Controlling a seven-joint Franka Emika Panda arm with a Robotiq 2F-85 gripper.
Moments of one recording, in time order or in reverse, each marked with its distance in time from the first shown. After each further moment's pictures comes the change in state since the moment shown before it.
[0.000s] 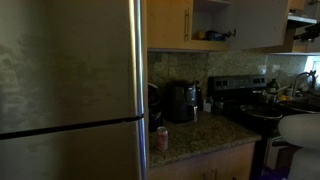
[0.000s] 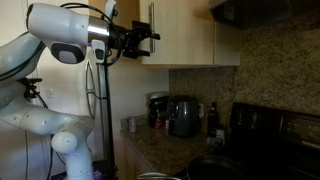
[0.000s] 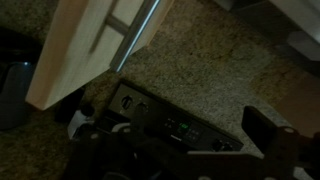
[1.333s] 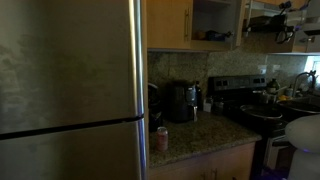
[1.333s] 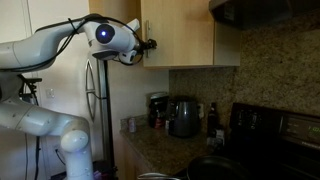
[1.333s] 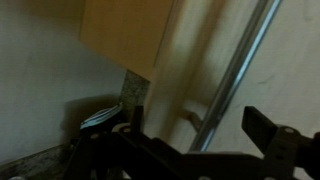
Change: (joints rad) arm 0.348 0.100 0.189 0.031 0.461 -0.202 -0.012
